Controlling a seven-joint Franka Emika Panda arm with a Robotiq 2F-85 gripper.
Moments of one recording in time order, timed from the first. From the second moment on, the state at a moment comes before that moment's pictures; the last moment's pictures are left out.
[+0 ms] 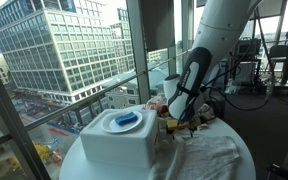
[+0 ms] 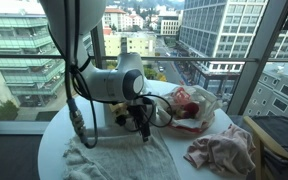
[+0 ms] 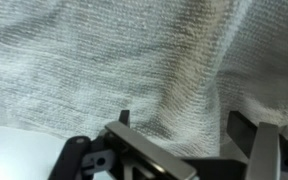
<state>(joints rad) 0.25 0.59 -0.23 -2.15 -0.13 2.74 0.85</state>
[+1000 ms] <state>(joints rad) 0.22 0.43 -0.19 -2.36 -0.16 2.53 0.69</state>
